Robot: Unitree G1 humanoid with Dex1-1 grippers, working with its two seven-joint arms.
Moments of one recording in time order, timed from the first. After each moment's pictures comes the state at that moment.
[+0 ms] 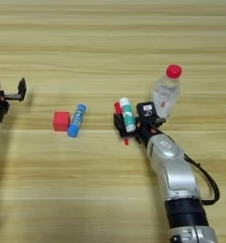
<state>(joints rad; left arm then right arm) -0.43 0.18 0.15 0.64 -0.11 -0.24 -0.09 -0.18 -0.16 -0.03 0.12 0.14 0.34 0.25</state>
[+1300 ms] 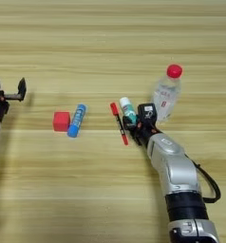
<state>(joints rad) -0.43 0.18 0.15 0.64 -0.11 -0.24 -0.09 -0.22 -0.16 -0.06 0.15 0.20 0.47 0.27</state>
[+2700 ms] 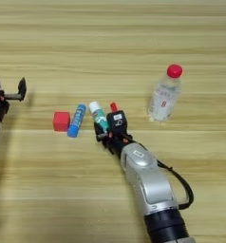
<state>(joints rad) -0.43 0.18 0.15 0.64 -0.11 -0.24 -0.09 -0.11 -0.06 0.15 0.01 0.13 0.38 0.25</state>
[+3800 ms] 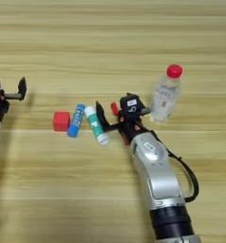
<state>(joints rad) -0.43 0.18 0.15 0.63 -0.11 -0.24 -0.10 -0.14 -0.07 0.07 -0.01 0.10 0.16 0.21</state>
